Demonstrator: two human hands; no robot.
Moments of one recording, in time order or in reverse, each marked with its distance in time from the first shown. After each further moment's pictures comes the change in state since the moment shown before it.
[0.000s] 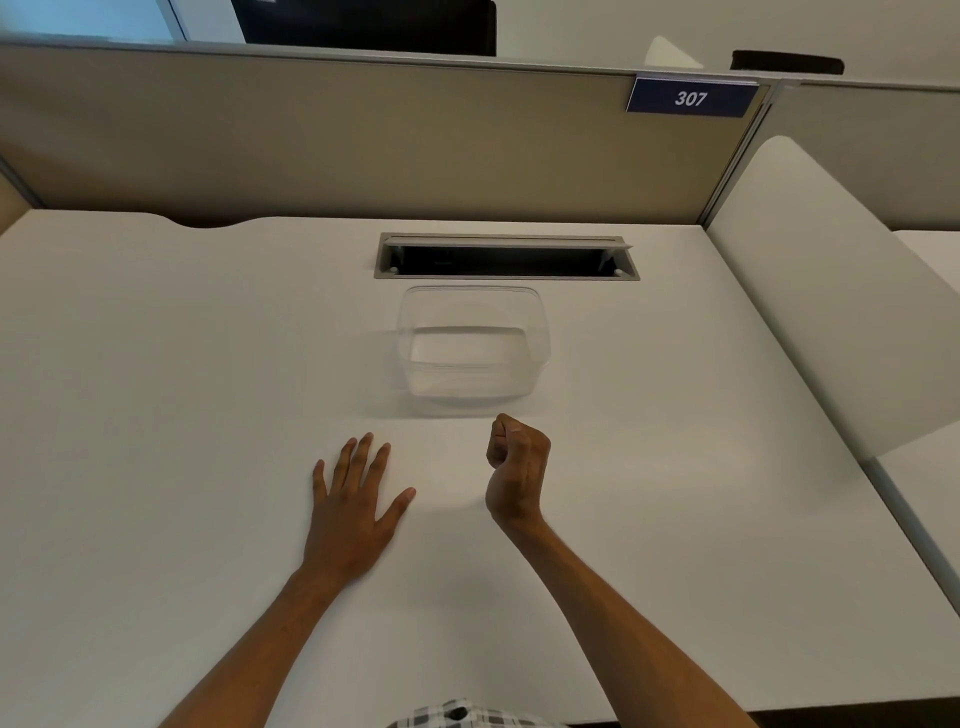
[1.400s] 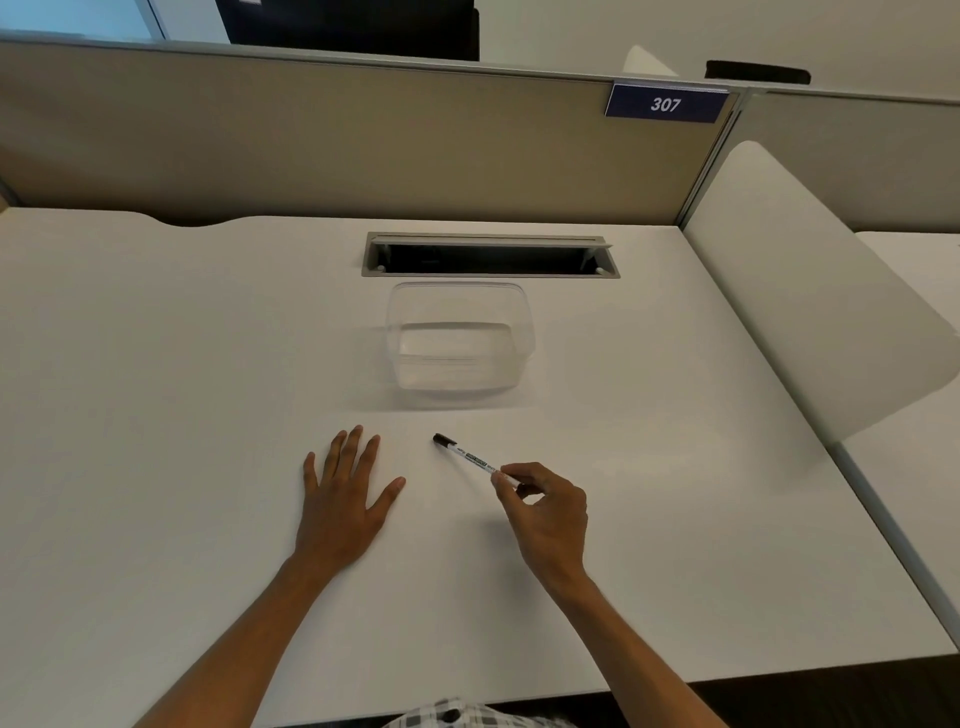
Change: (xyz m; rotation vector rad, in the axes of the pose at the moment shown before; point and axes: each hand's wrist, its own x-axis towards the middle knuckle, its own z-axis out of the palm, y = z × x) left_hand -0.001 0.000 0.001 -0.005 0.003 -0.010; right_hand -0.049 0.004 -0.067 -0.485 0.010 0.234
